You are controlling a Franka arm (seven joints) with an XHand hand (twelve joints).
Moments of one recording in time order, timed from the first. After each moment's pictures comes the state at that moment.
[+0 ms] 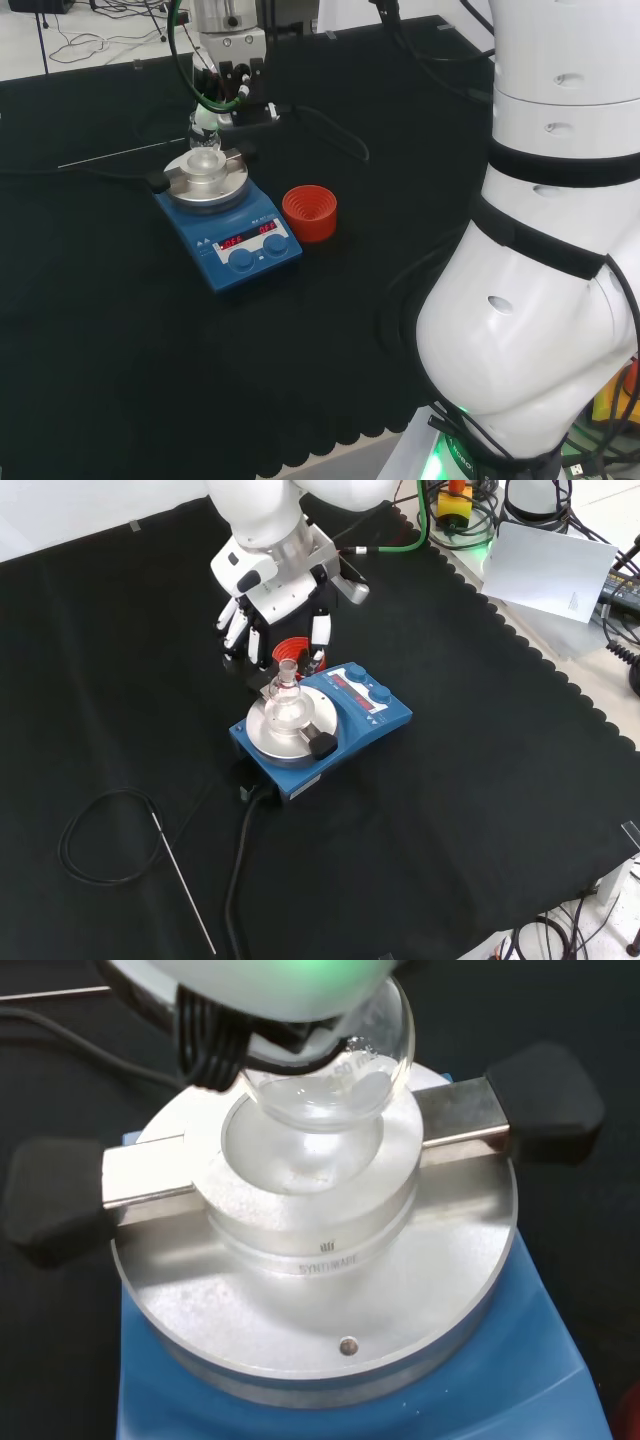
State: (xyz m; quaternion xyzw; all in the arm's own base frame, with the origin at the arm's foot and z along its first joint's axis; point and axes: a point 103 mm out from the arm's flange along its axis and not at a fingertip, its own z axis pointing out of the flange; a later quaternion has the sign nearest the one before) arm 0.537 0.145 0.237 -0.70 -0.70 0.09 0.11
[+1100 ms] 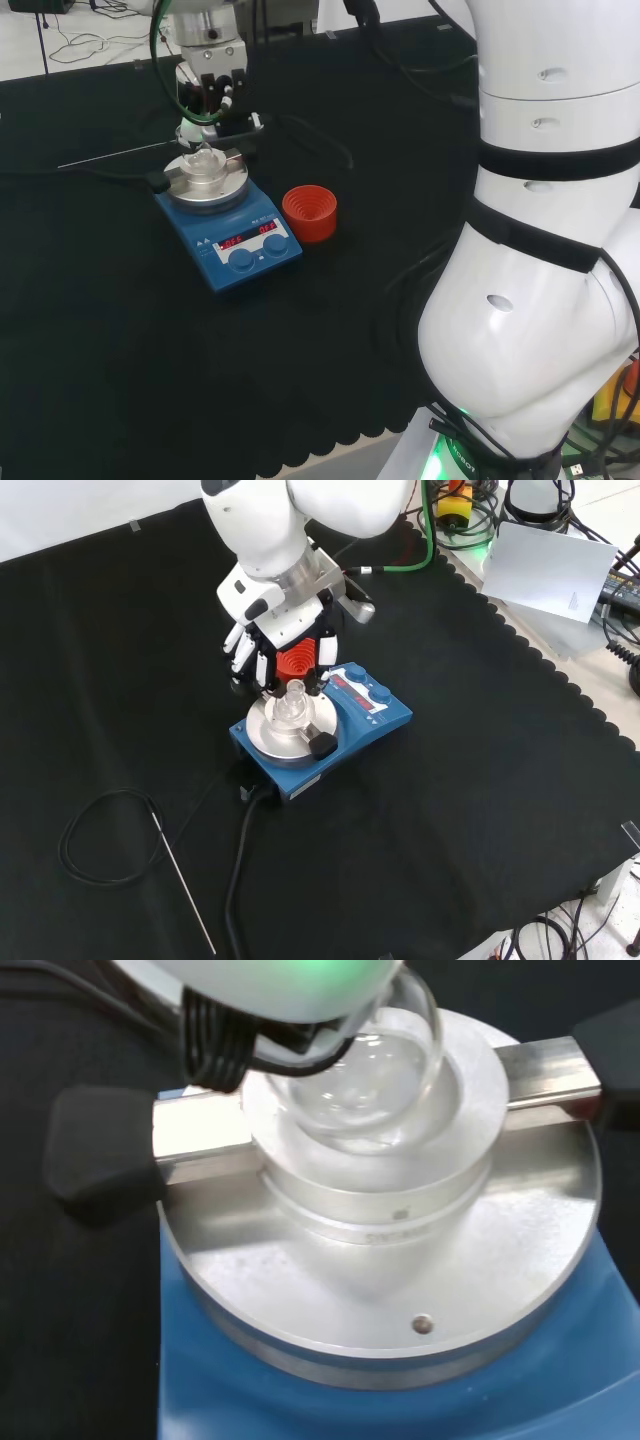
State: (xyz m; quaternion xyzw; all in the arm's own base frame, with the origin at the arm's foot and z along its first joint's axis) arm 0.541 0.172 0.221 -0.69 -0.71 0.11 0.11
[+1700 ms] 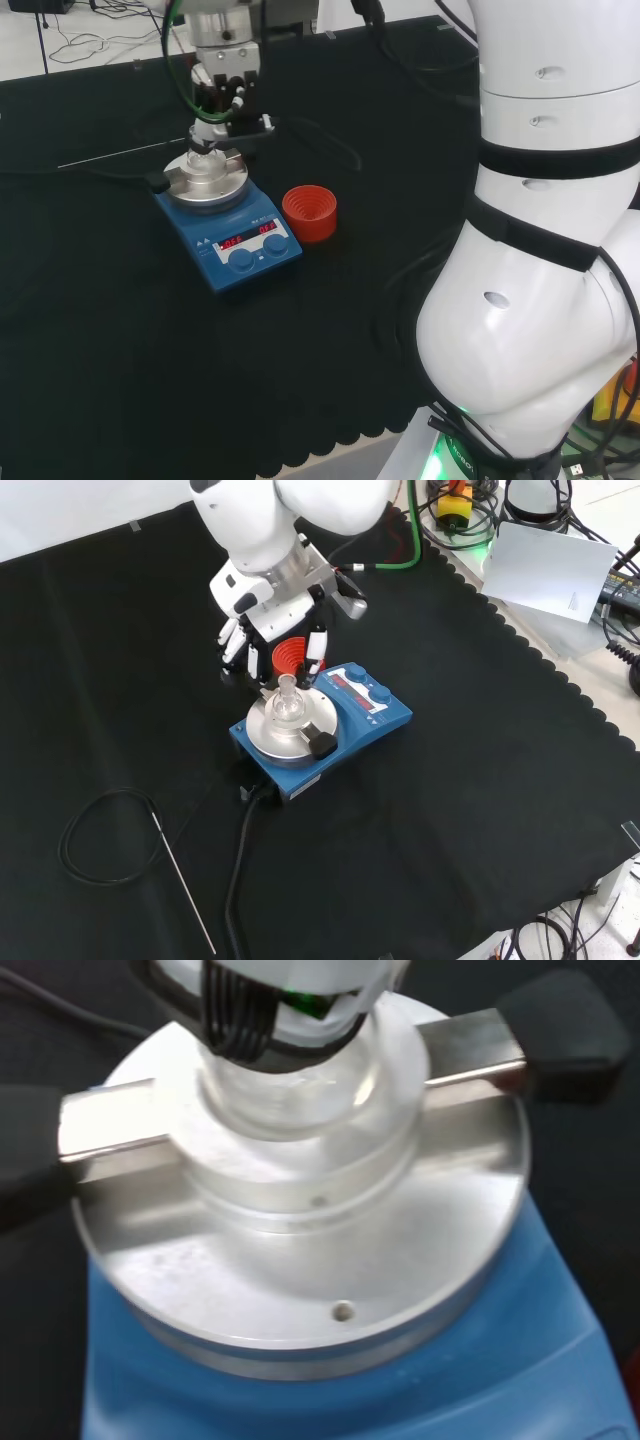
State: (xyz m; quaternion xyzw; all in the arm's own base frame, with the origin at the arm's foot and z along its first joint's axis) arm 0.542 0.144 0.214 -0.71 -0.69 0.11 0.13
